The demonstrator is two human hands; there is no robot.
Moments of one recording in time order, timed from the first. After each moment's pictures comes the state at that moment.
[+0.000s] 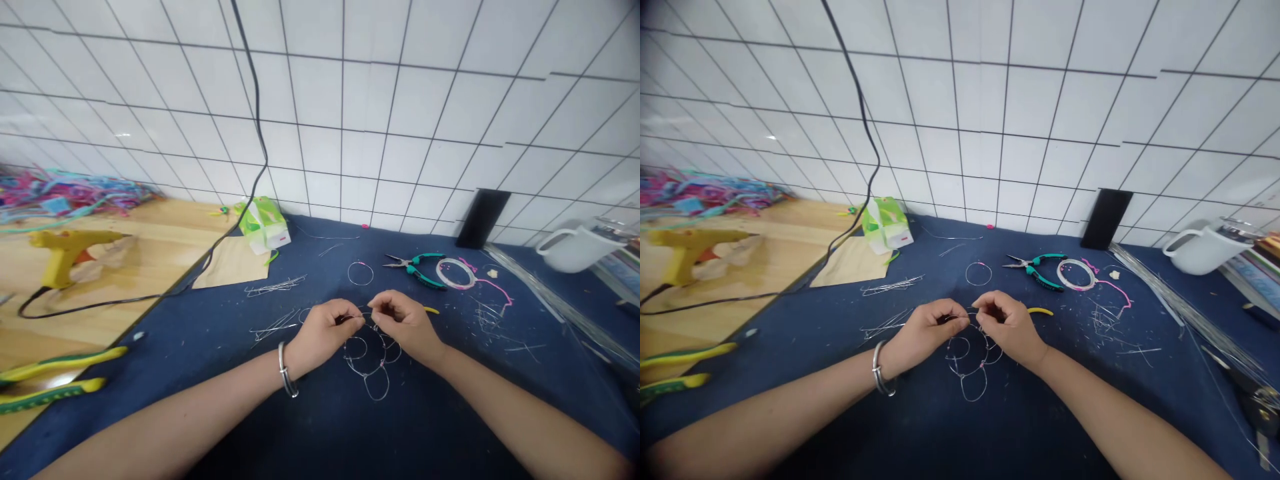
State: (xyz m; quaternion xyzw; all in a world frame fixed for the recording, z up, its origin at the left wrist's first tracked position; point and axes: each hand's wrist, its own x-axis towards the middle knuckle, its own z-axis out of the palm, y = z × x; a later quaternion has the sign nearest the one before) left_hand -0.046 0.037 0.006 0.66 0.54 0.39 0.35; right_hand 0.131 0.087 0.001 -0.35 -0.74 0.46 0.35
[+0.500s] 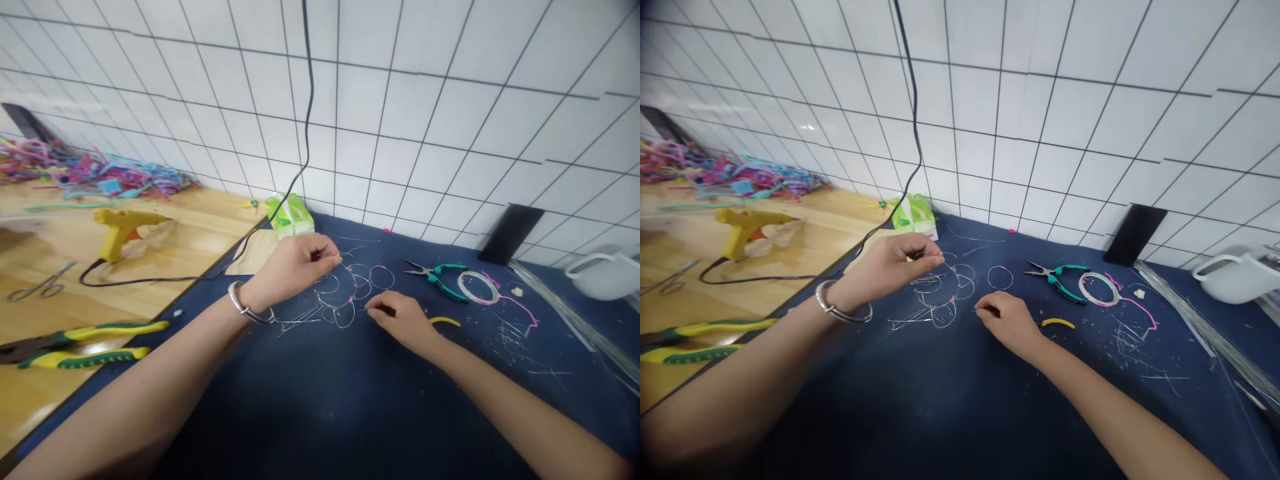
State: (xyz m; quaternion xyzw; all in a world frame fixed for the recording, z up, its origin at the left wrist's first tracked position) left_hand -0.137 0.050 0.087 0.70 0.59 0.39 0.11; right_hand 0.089 0.101 0.011 -0.34 -0.85 0.33 0.22
